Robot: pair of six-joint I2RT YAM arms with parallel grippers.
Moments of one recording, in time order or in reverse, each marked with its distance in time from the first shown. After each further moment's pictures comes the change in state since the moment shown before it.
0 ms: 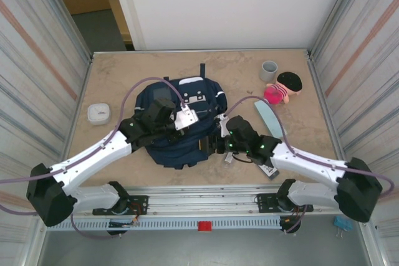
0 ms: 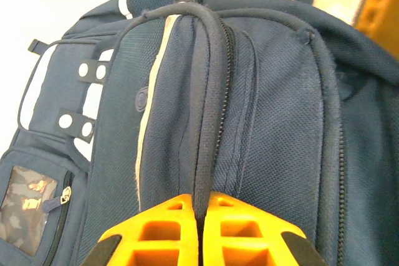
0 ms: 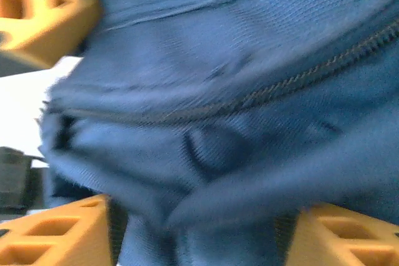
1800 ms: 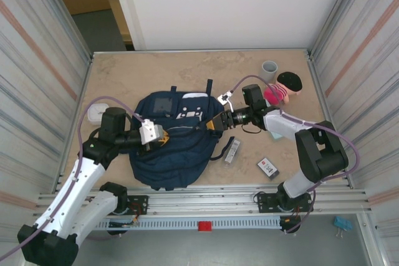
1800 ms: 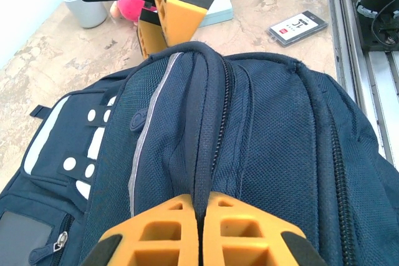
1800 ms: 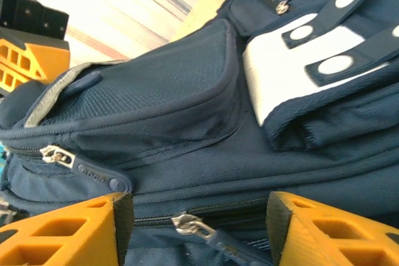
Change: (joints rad) left arm 0.470 -0.397 -0.259 -0.074 0.760 0.320; right arm -0.491 0.403 0.210 0.053 -0.933 -0.529
